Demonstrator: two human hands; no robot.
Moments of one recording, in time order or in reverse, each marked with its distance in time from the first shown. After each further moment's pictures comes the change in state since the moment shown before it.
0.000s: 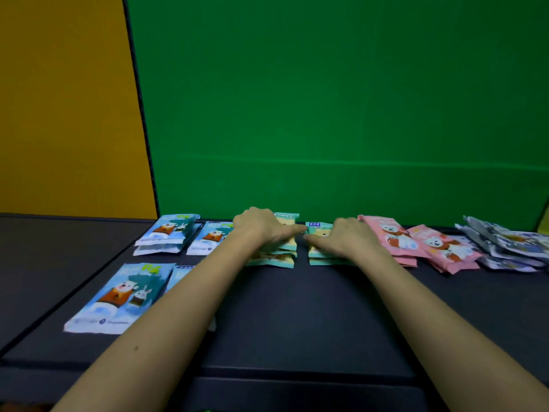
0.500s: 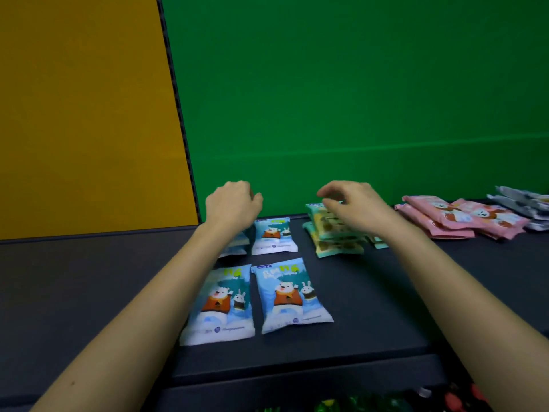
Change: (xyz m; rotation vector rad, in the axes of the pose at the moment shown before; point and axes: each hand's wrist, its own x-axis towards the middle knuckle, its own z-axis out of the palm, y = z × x) left_hand 0.014 -0.155 -0.037 -0.058 0.410 0.169; right_hand -0.041 -0.109 -0.022 0.354 0.261 -0.301
